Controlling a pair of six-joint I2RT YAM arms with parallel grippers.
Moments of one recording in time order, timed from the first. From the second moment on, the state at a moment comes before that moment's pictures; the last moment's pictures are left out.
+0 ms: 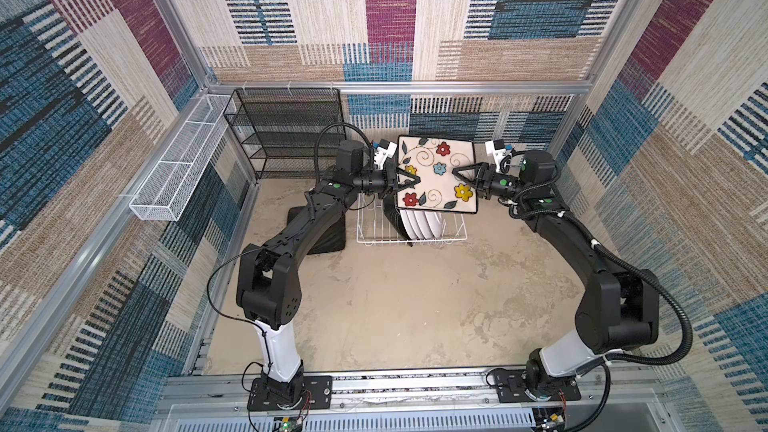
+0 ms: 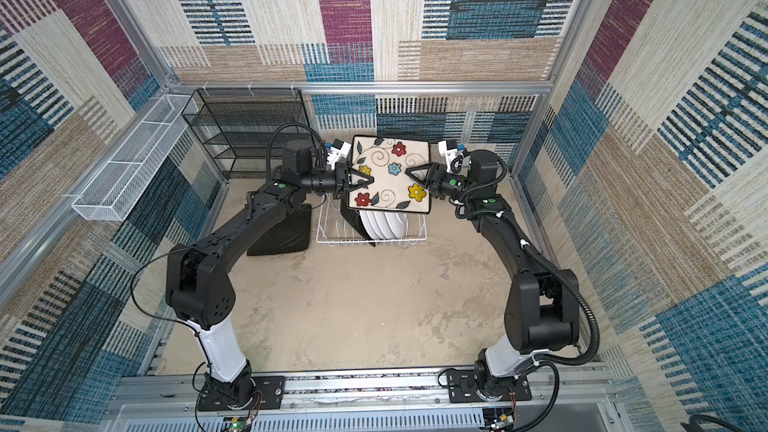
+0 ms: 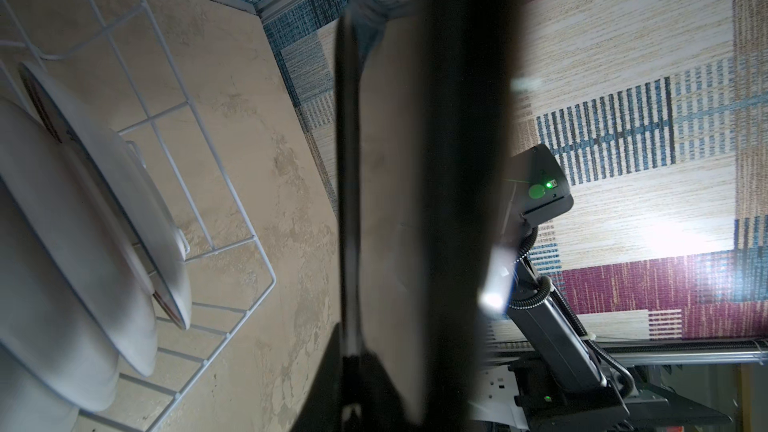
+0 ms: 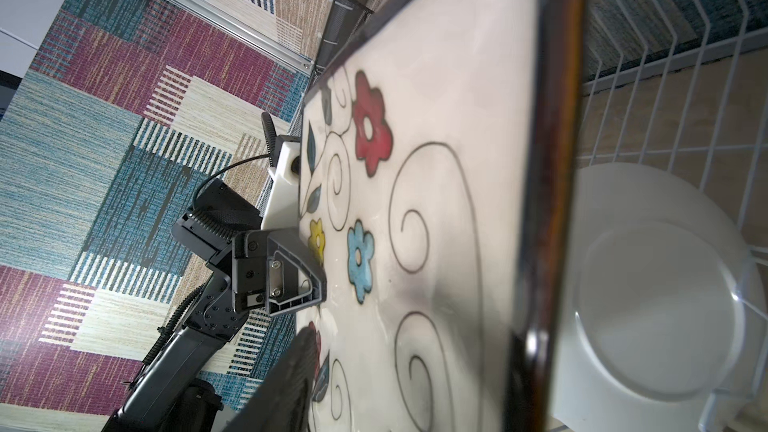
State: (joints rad) left arm -0.38 1.86 1.66 -0.12 0.96 -0.86; right arm 0.08 1.57 1.27 0.11 -0.97 0.88
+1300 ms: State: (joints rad) left arm -0.27 1.64 2.17 -1.21 0.32 -0.20; right arm 0.12 1.22 1.24 -0.13 -0.71 0.04
